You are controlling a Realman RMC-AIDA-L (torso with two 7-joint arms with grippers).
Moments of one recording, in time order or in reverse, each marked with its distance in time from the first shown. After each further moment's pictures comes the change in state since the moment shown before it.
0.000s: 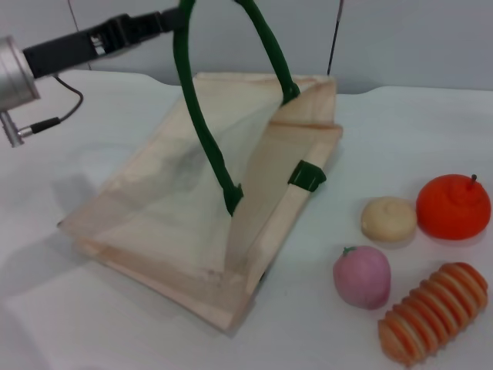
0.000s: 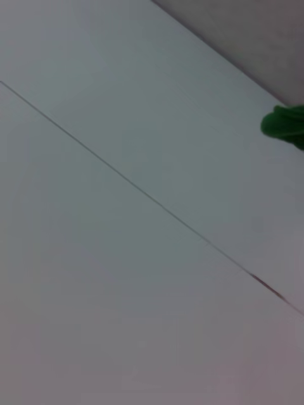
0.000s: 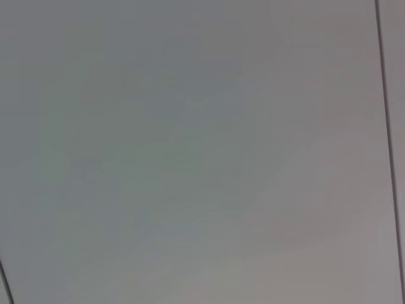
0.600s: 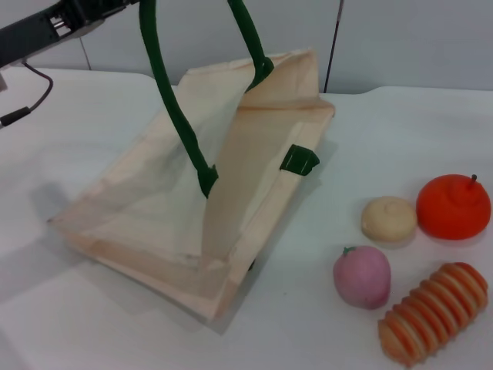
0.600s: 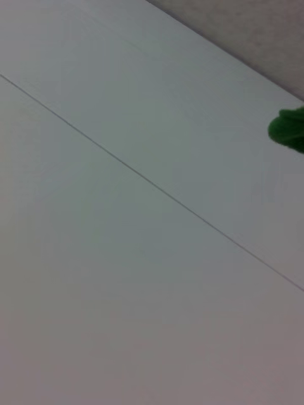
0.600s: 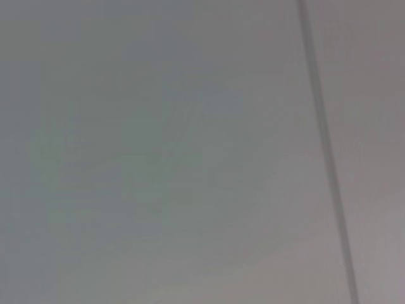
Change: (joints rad) left arm 0.047 0.021 0.000 -0.001 -0.114 0.075 0.011; right arm -0.031 -0.010 -0.024 -0.125 -0.211 0.009 0.225
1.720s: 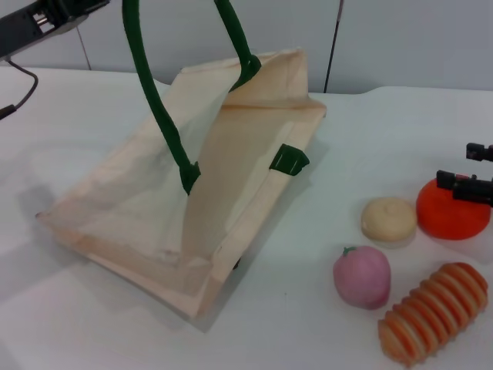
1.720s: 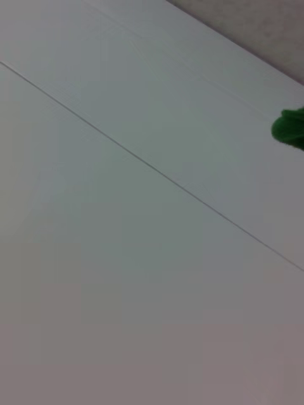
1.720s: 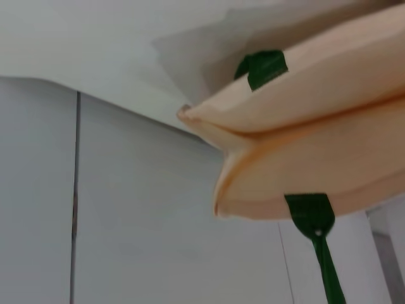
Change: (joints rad) left arm 0.015 0.003 0.000 -0.028 -0.026 0.011 -0.007; right arm 0.025 -0.007 0.007 -0.431 -0.969 0.145 0.579
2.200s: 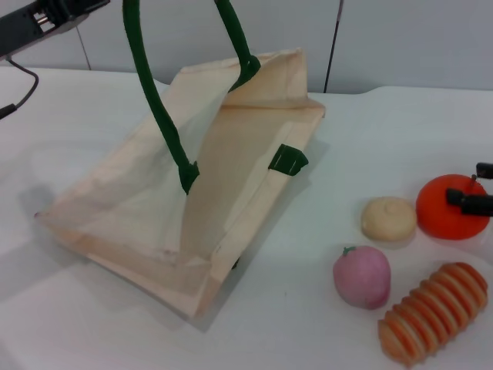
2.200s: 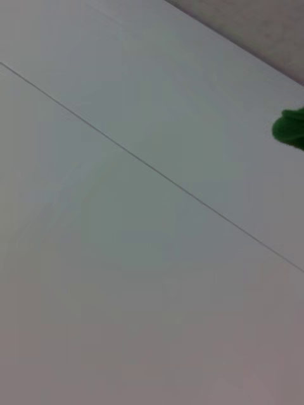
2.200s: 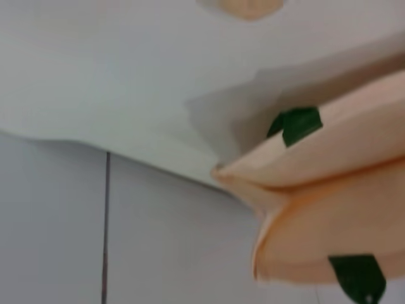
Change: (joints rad) left arm -0.002 0.000 0.000 0.000 0.000 0.000 -0.001; right arm 0.018 -0.012 0.002 0.003 -0.126 -0.066 0.069
